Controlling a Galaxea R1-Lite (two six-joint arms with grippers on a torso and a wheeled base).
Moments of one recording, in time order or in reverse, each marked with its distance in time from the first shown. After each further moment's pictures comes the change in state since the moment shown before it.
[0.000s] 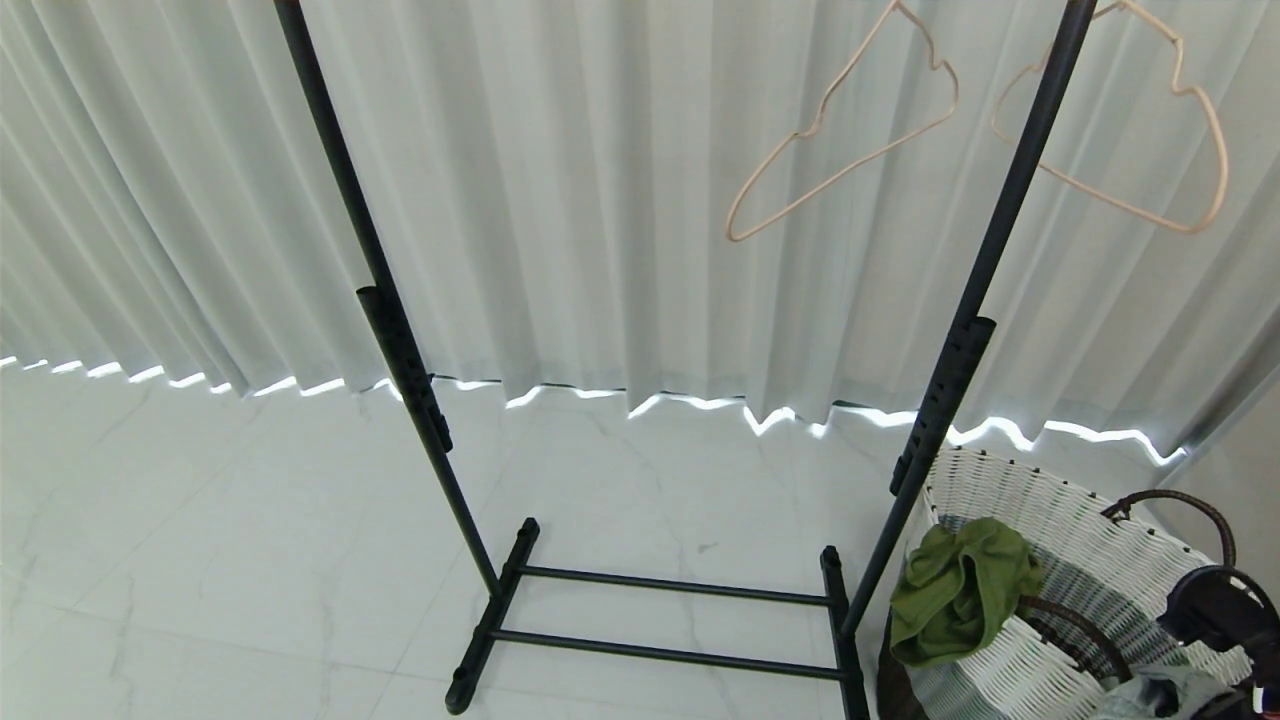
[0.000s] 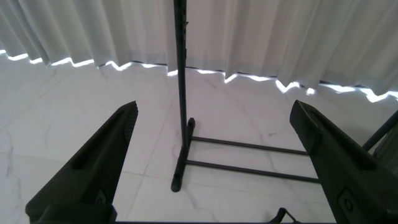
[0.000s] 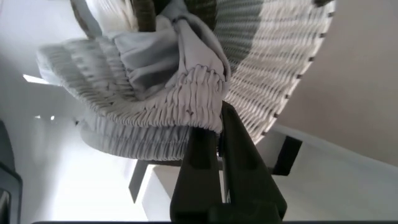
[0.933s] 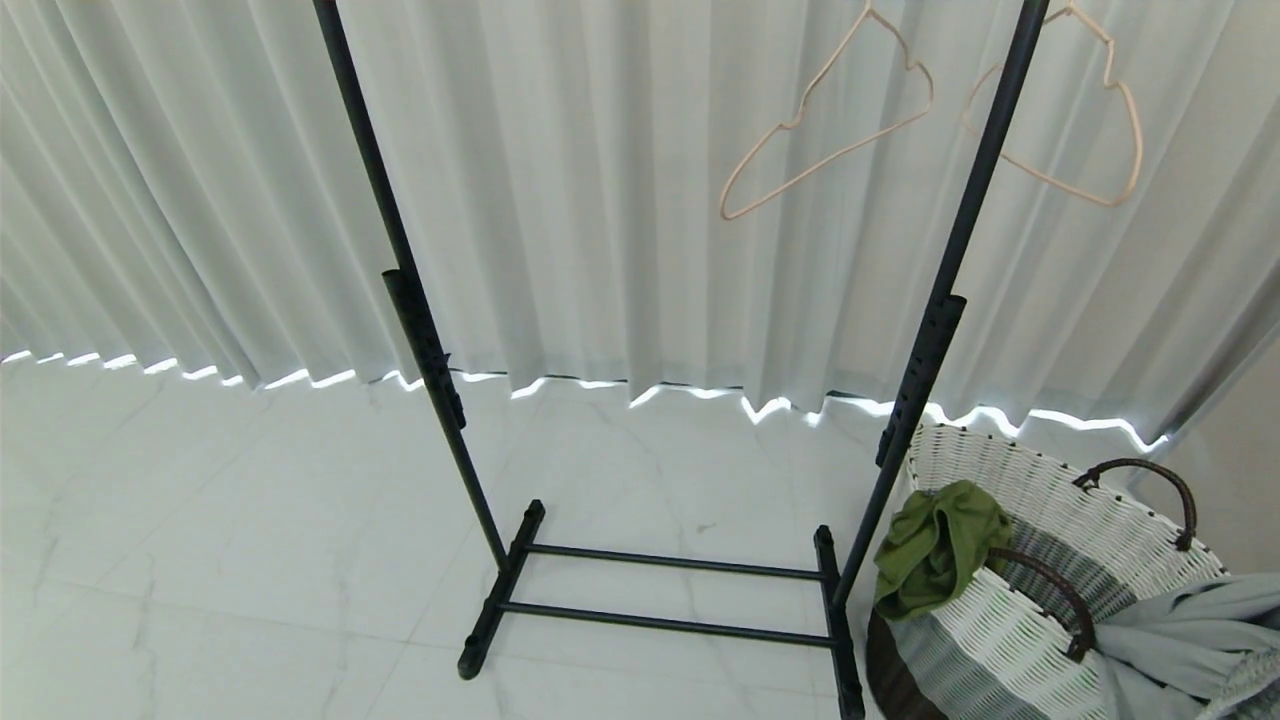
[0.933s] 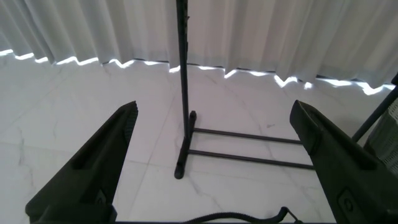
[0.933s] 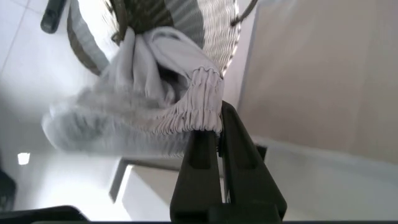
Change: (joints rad) left arm 0.000 0.000 0.000 0.002 -0.003 0.011; right arm 0.073 -0.561 -0.518 0.867 -0.001 -0.029
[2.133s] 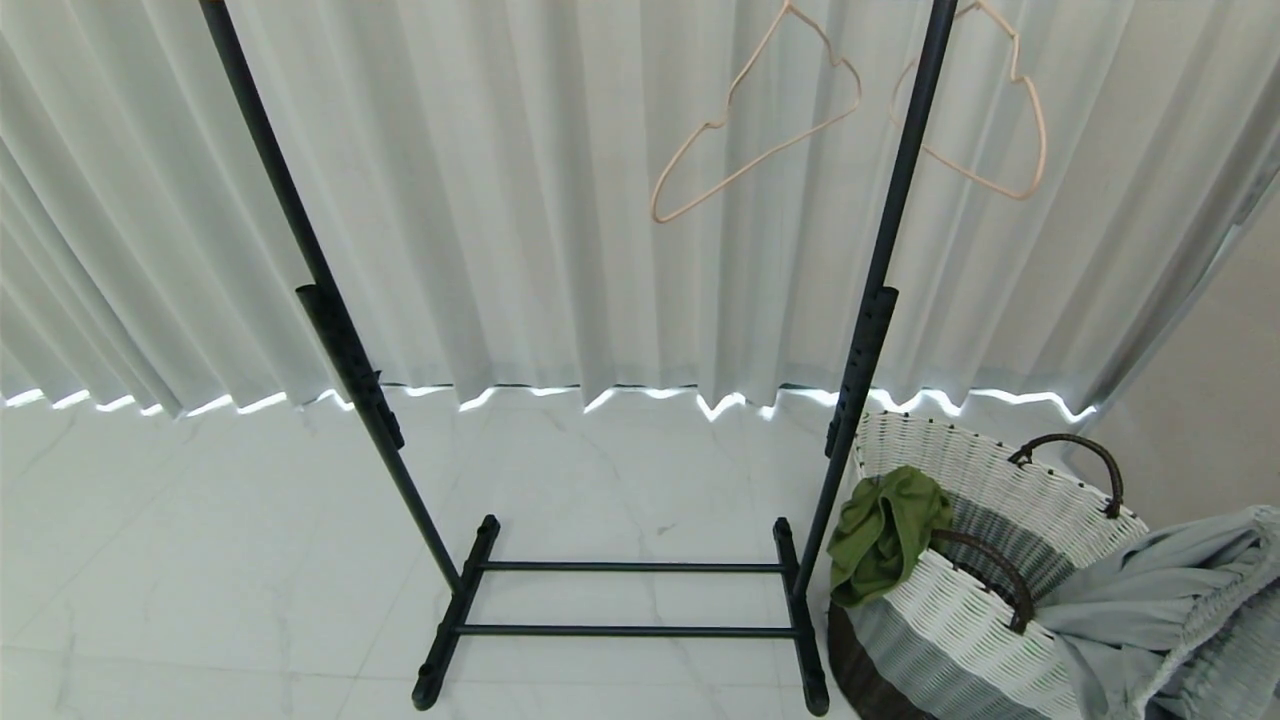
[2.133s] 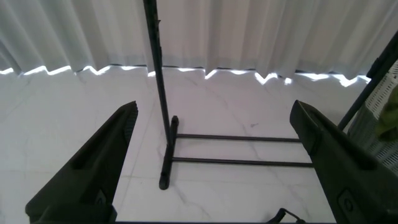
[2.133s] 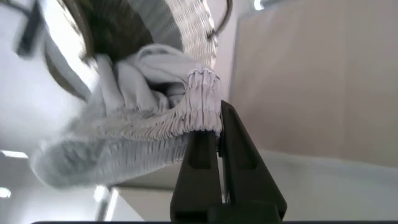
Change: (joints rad) left arm 0.000 0.000 0.000 0.000 -0.001 0.010; right arm 0.015 0.106 0.036 -0.274 0.053 -0.001
